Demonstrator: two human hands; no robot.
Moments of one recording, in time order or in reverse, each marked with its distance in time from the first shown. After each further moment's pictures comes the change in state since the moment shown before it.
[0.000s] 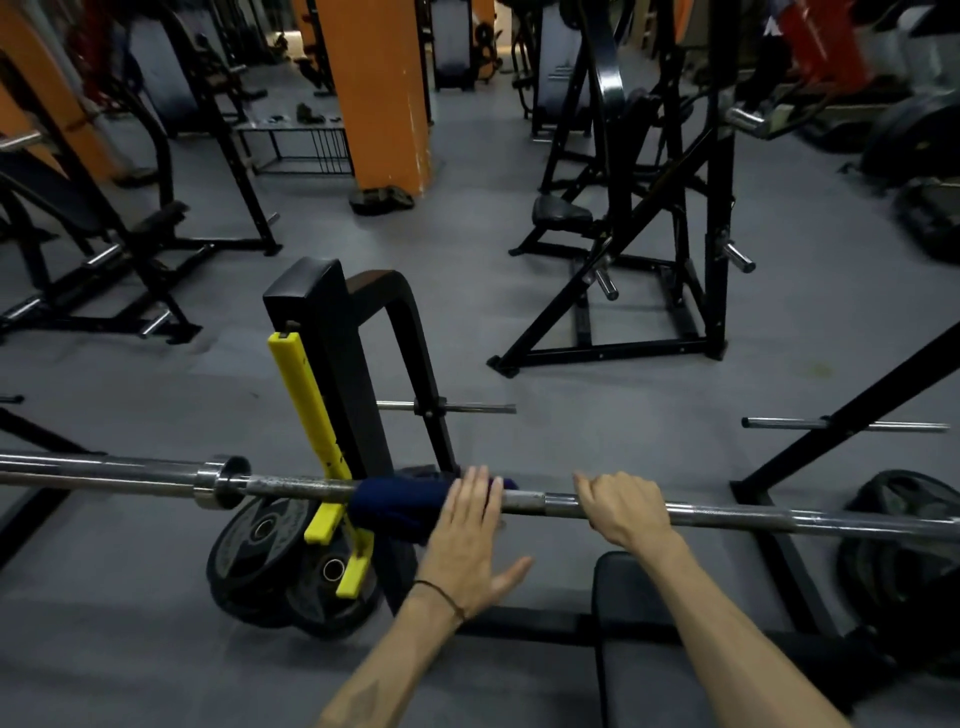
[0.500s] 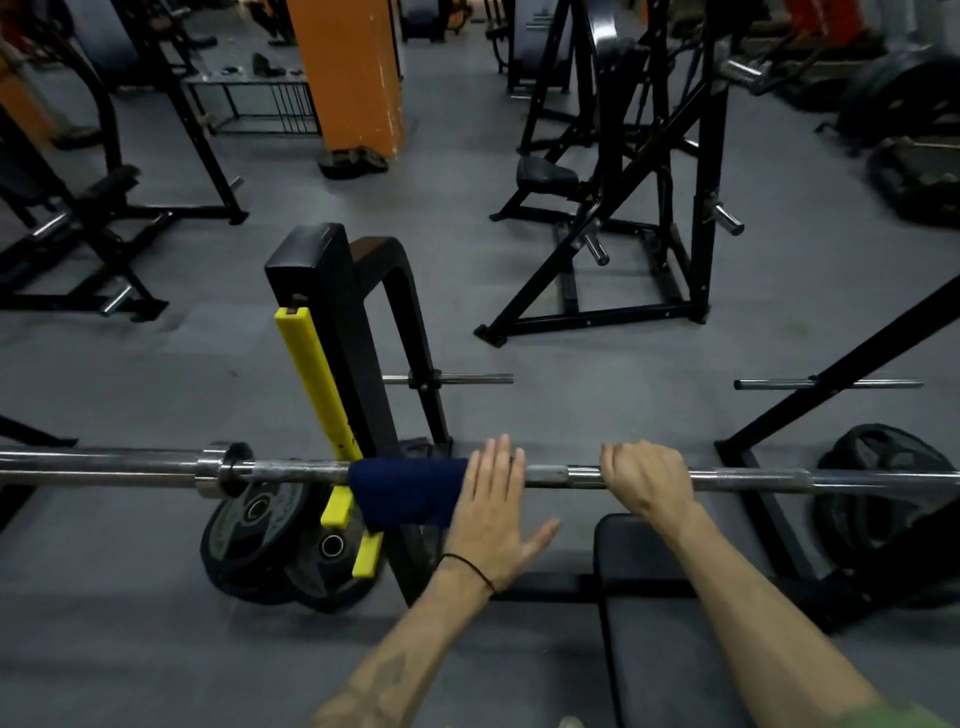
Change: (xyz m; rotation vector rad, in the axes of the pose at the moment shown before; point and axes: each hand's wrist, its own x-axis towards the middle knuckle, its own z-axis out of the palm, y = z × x) left_hand 0.010 -0.005 0.006 -0.065 0.022 0.027; right_hand 0.002 -0.012 -0.001 -0.109 0.082 0.067
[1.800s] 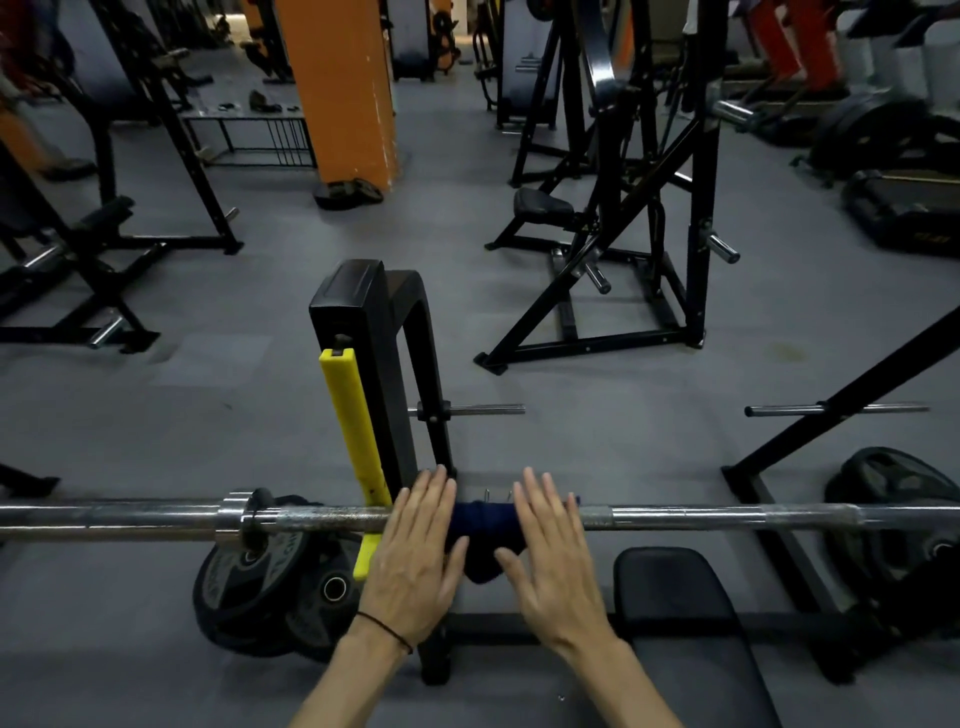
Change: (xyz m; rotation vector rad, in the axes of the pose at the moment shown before) left_hand -0.040 -0.124 -0.021 -0.084 0.259 0.035; right_hand -0.043 -0.165 0.001 0.689 0.334 -0.154
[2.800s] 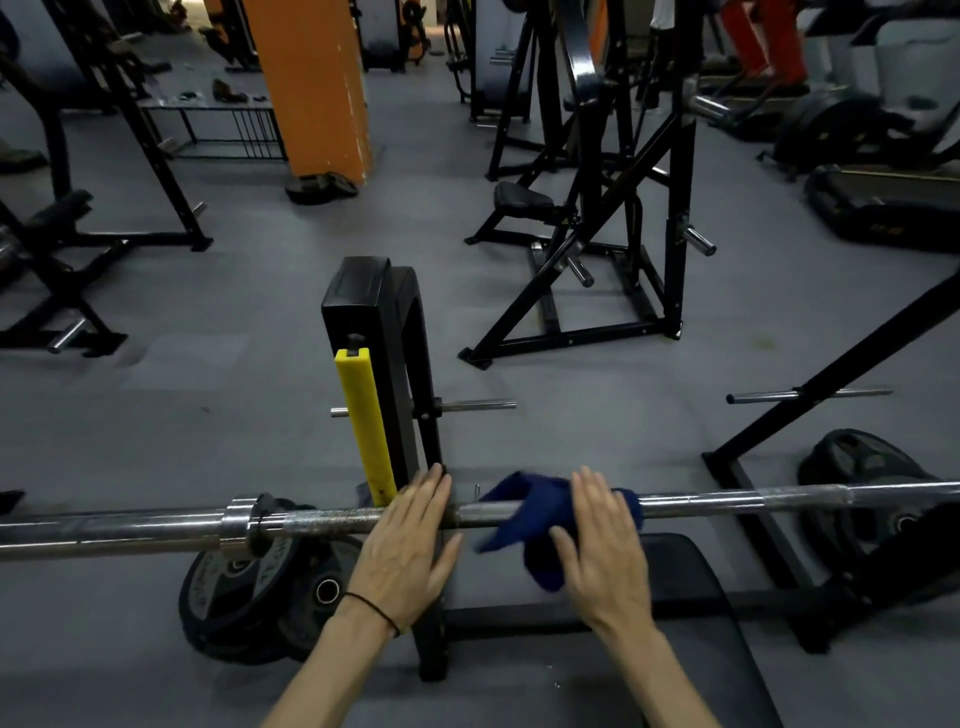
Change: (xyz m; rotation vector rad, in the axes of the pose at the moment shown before) left_hand 0.003 -0.037 -0.006 -0.099 -0.113 0.022; right_hand -0.013 0.030 -0.004 -0.225 0.128 0.182
